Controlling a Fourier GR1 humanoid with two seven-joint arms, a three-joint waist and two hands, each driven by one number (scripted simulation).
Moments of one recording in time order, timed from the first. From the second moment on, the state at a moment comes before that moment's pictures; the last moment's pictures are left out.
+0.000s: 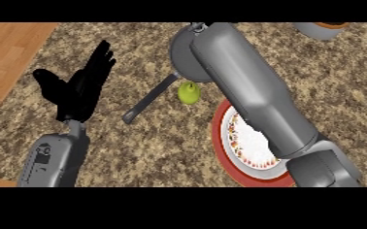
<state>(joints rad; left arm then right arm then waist) -0.32 0.13 0.00 -1.52 0.09 0.05 0.25 -1.32 -0.01 0.22 -0.71 1.38 0.01 1.23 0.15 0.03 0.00</state>
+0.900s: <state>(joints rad) -0.27 0.15 0.04 -1.53 0.11 0.05 0.22 -1.10 -0.01 0.18 -0.52 1.31 -0.37 1.11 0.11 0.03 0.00</state>
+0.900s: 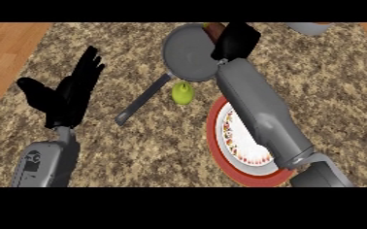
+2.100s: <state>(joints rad) -0.24 0.16 0.06 -1.53 0.11 0.06 0.24 -0.87 -0.01 0.16 -0.68 1.01 -1.08 1.01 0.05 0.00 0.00</state>
